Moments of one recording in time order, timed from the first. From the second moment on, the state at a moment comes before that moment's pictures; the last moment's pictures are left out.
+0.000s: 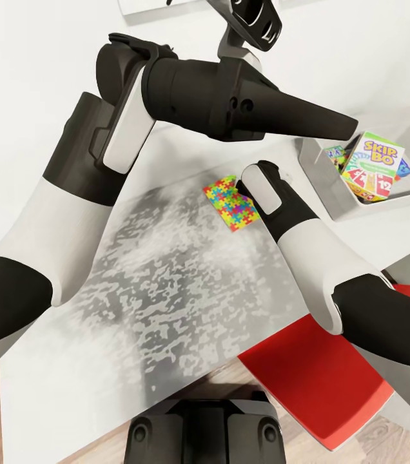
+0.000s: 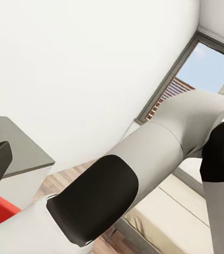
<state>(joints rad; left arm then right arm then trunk) -1.68 -0.13 -0.49 -1.20 0.59 1.04 -1.43 -1.53 0.17 0.29 -0.64 -0.85 0.52 -0.92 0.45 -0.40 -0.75</state>
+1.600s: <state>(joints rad) -1.68 -0.12 -0.49 -1.22 0.59 1.04 -1.43 -1.57 0.17 0.29 -0.64 -0.85 0.51 -0.92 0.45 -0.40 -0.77</state>
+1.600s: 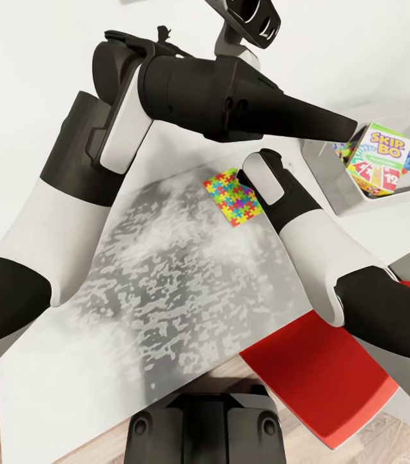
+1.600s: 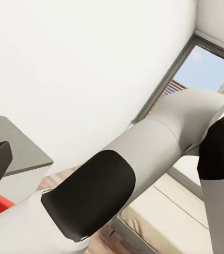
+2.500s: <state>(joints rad) -1.67 -0.13 -0.49 -1.22 0.59 1.04 -1.43 -1.57 0.17 0.29 -0.62 -0.83 0.52 -0.78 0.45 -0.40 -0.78</state>
